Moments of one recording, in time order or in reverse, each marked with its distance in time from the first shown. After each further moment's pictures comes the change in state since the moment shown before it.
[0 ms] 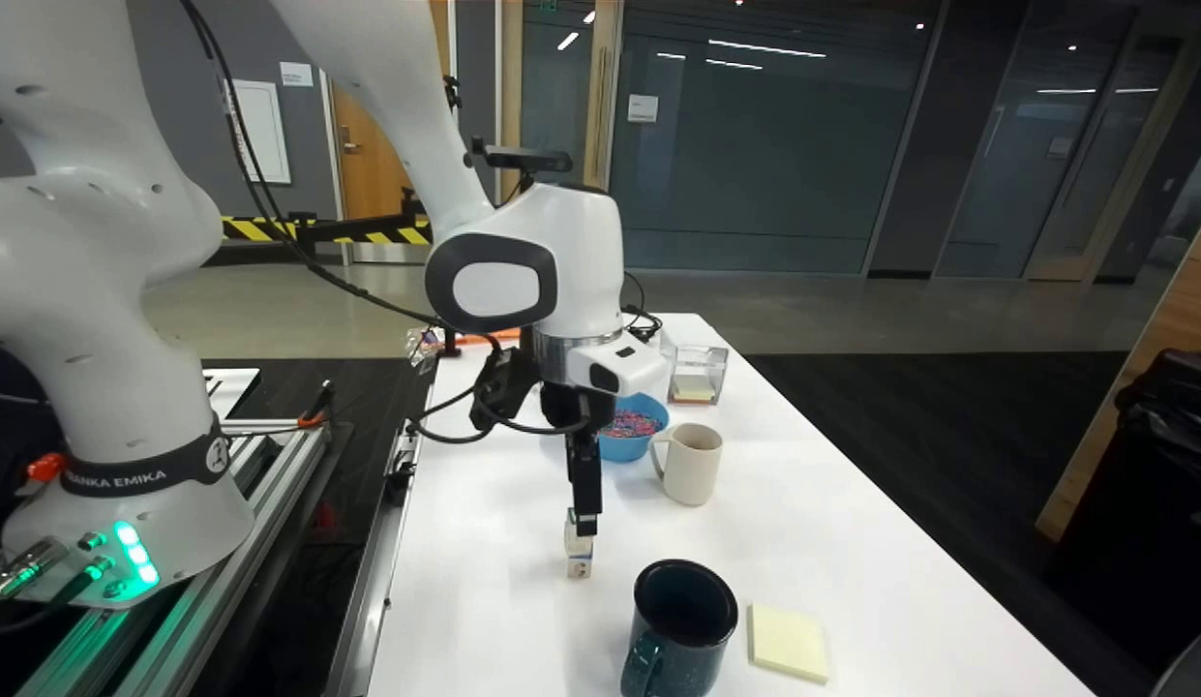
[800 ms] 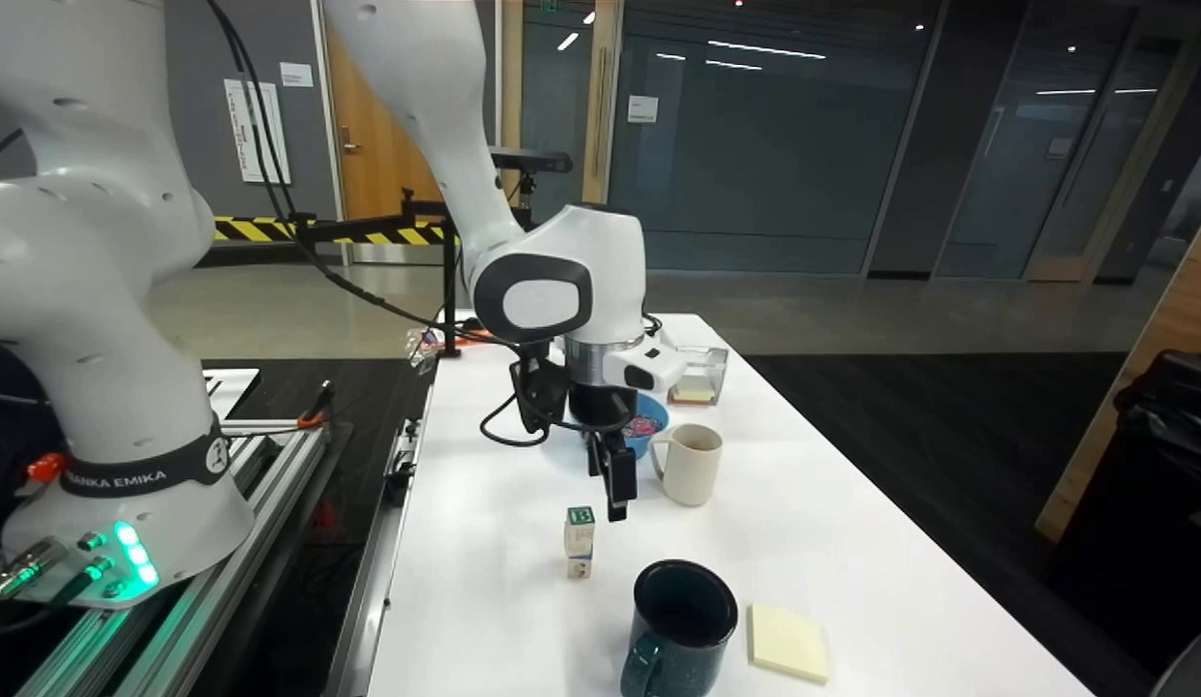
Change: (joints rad) arm 0.094 0.126 0.001 0.106 0.000 0.021 -0.062
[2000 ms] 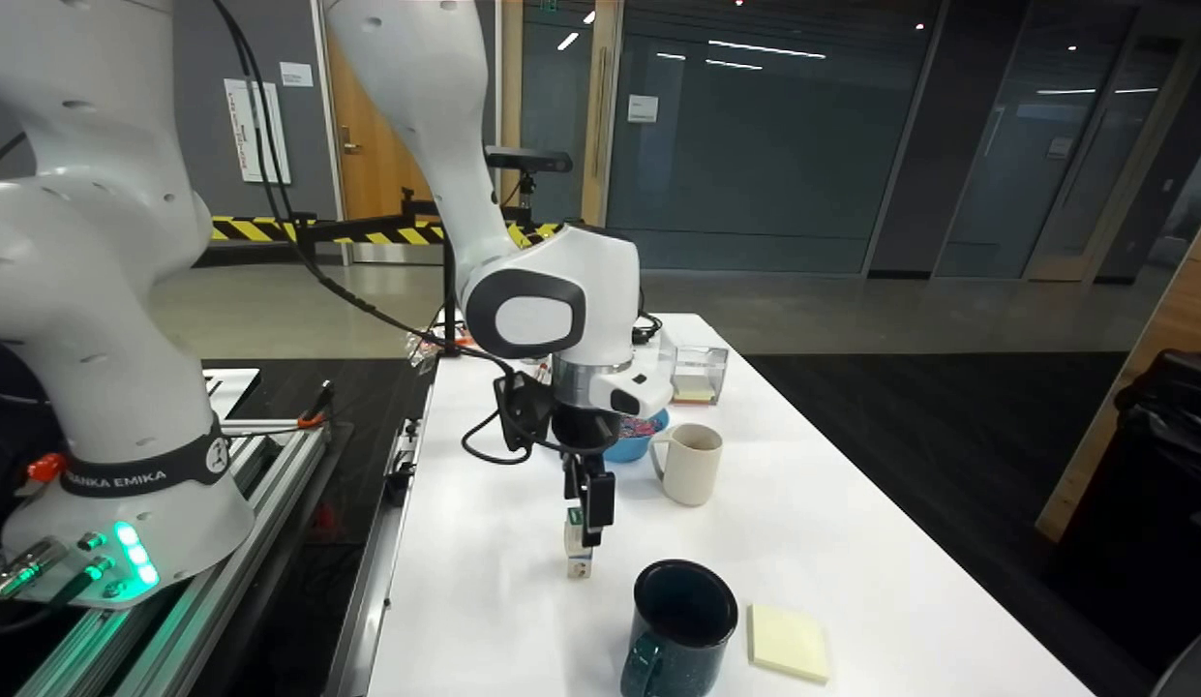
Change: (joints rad) arm 0.030 0.028 -0.053 -0.018 -0.038 -0.048 0.000
